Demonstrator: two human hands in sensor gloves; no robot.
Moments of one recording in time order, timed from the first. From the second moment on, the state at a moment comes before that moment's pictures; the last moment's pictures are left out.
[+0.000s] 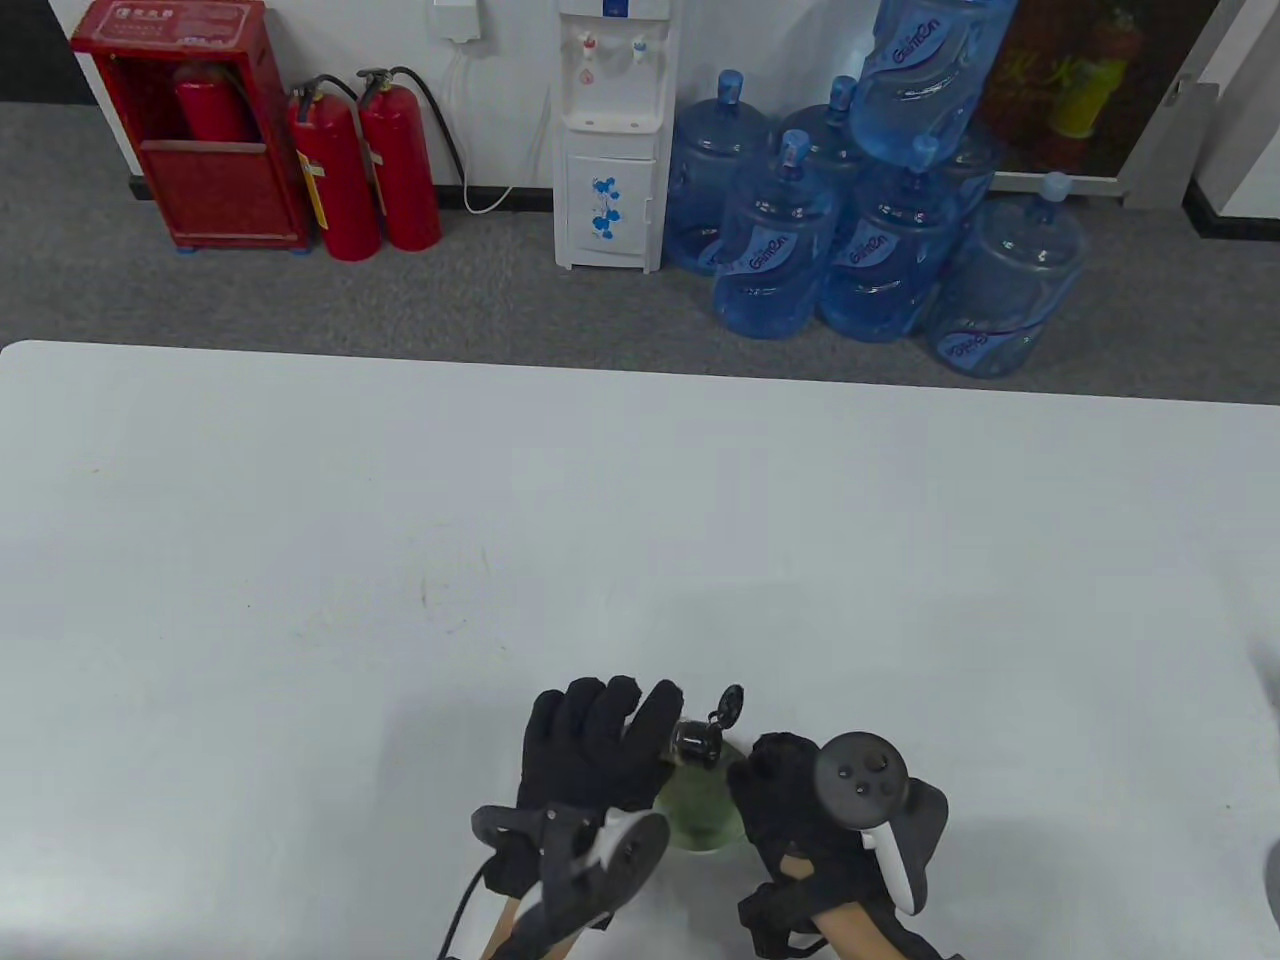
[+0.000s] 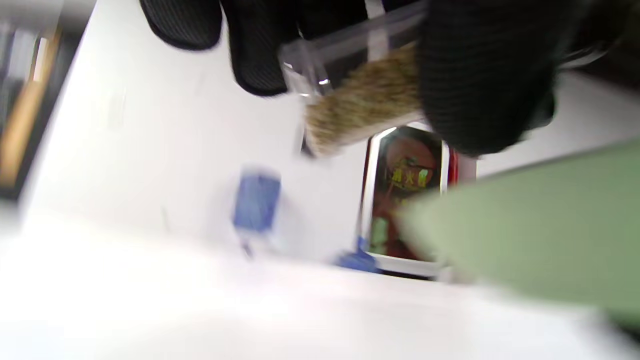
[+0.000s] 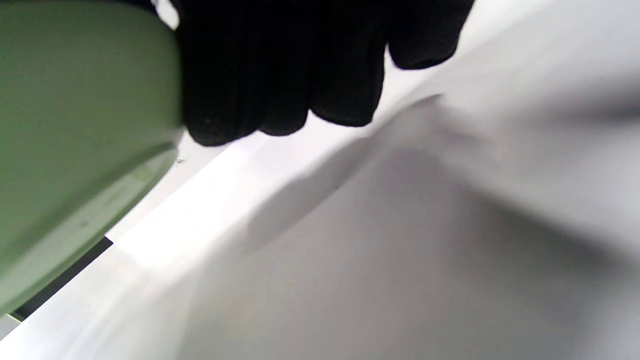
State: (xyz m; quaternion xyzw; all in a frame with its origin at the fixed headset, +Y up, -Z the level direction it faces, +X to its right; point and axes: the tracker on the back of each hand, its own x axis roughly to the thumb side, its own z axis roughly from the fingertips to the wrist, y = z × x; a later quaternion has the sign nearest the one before) left_hand -0.061 -0.700 -0.203 0.16 -0.07 0.23 0.96; right_hand 0.170 -0.737 -0.229 -0.09 0.04 0.94 0.33
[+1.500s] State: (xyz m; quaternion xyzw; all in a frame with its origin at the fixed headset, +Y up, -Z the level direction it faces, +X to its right) left_hand -0.022 -0.699 -0.169 0.41 -0.15 -0.24 0.87; right_hand 0.171 -0.737 -0.230 -0.09 0.03 0.94 0.34
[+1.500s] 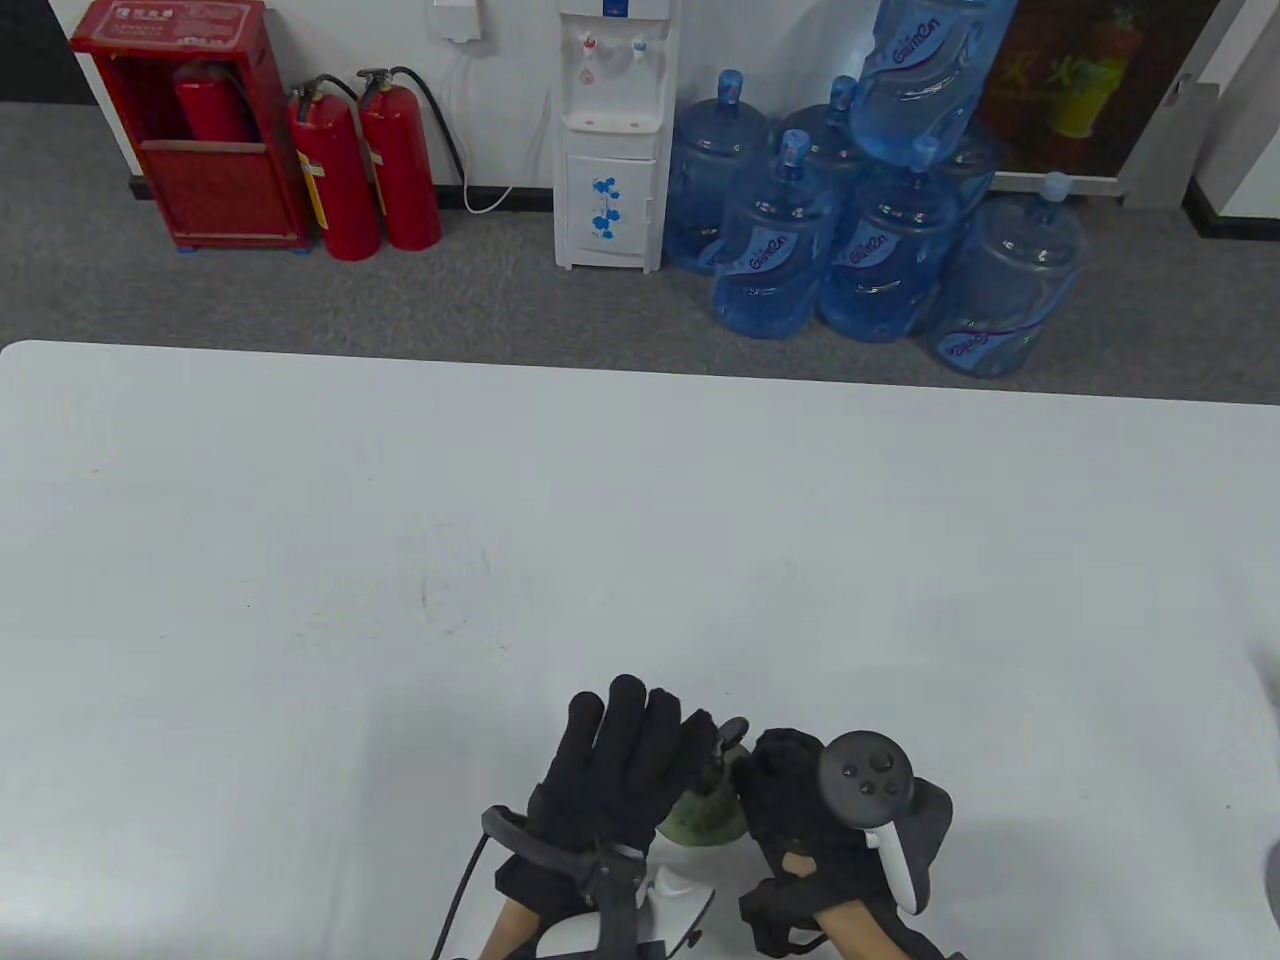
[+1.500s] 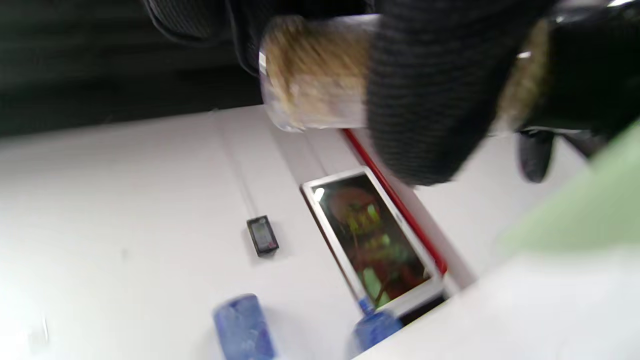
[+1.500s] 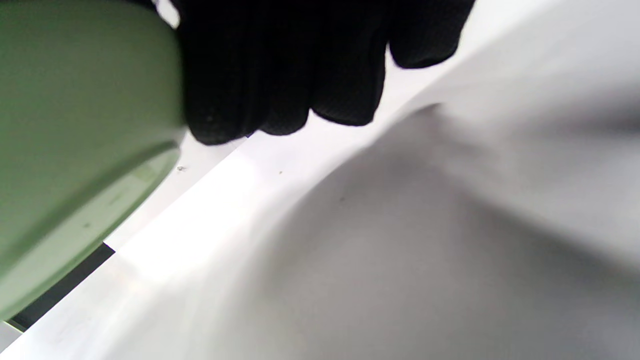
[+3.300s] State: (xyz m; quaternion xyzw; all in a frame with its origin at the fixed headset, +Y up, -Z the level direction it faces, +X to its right) left_hand -0.034 -0.687 -0.167 0.42 -0.15 -0.10 0.89; right_hand 0.168 -0.735 -0.229 -0.09 0.02 0.94 0.34
